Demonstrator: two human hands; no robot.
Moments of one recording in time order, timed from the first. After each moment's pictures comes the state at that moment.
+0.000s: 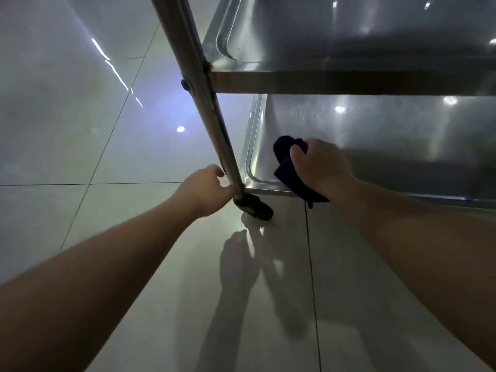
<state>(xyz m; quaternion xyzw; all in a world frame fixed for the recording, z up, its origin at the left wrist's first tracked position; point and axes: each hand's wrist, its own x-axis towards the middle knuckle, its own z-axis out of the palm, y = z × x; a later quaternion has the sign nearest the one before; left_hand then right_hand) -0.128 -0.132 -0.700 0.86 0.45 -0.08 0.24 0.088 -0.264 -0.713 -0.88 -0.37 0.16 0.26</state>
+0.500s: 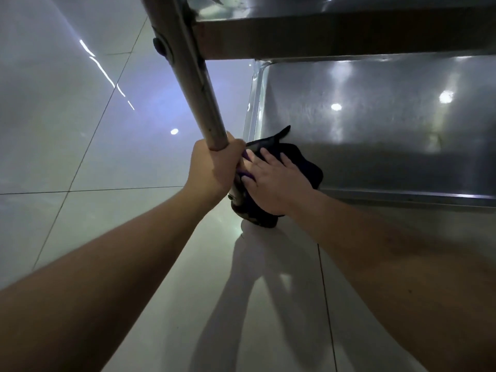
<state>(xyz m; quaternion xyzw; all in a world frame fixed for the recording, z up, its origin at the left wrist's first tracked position) -0.075 -0.119 -0.728 0.69 0.42 0.27 0.53 0.044 -0.200 -0.801 -0.79 -0.59 0.17 0.08</state>
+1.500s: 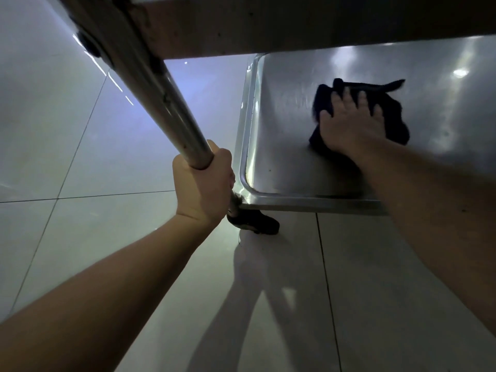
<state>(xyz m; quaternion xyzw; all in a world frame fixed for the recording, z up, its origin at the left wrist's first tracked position) -0.062 -0.127 -0.745 0.64 0.41 0.40 0.51 0.214 -0.193 -0.801 -0.94 -0.32 0.14 0.05</state>
